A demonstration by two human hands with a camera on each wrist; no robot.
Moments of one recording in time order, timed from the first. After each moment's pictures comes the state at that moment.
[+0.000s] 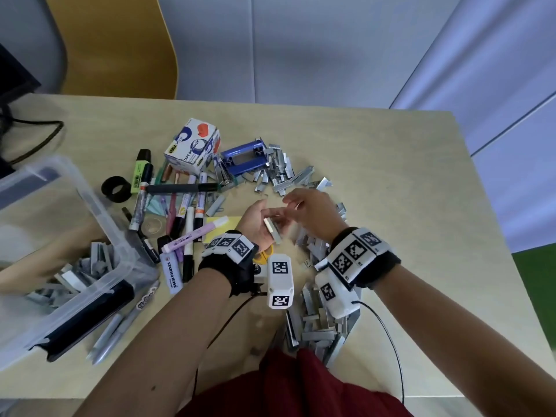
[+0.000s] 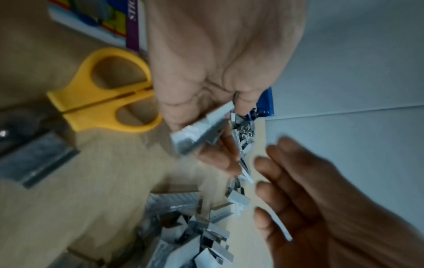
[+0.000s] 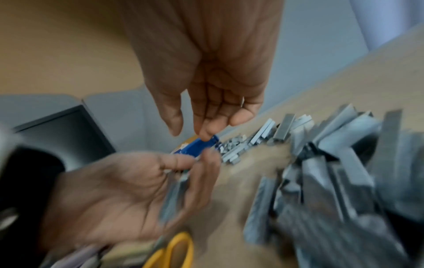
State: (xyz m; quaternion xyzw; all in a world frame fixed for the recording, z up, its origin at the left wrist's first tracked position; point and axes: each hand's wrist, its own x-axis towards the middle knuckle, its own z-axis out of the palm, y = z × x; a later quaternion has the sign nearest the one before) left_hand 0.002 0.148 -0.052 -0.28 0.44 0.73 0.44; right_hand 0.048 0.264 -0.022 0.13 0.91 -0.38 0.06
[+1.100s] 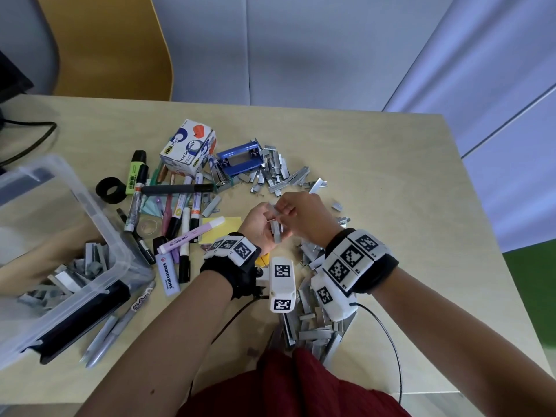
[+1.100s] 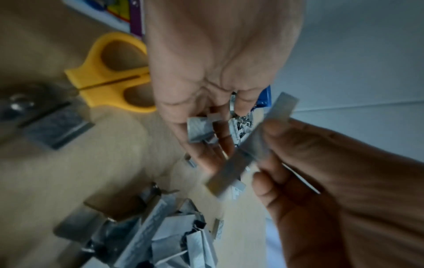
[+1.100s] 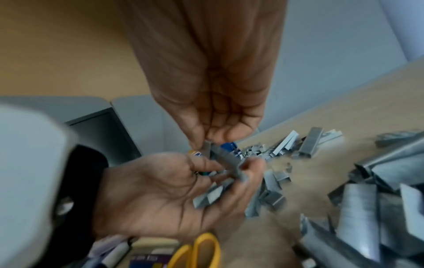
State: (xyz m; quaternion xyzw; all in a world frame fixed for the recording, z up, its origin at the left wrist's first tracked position) left_hand 0.012 0.156 -0.045 -0.27 0.42 0.74 0.45; right_hand 0.056 0.250 -0.005 0.09 0.93 -0.33 0.09
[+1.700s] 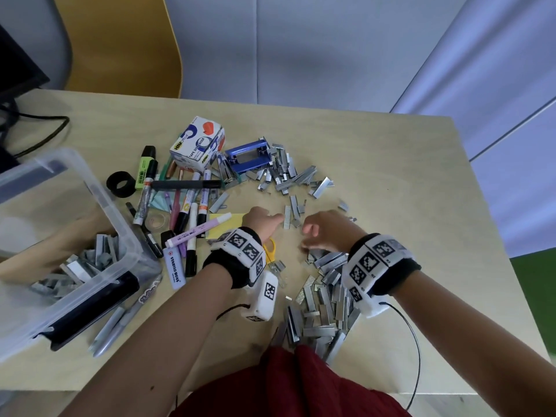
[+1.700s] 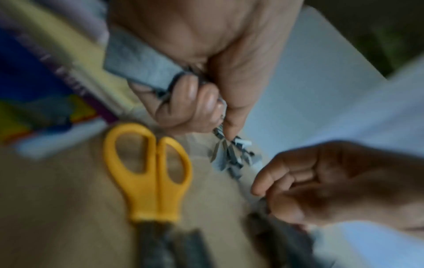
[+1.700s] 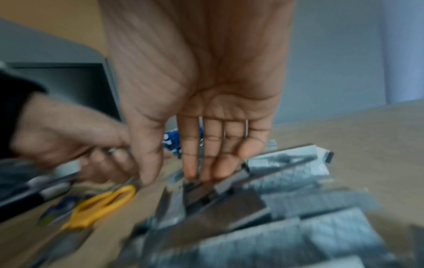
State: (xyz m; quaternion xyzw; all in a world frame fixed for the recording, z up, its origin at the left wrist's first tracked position) left_hand 0.004 0.142 -0.062 -0.03 0.85 0.39 0.36; right_hand 0.080 0.282 -0.031 0.06 0.94 -0.23 0.24
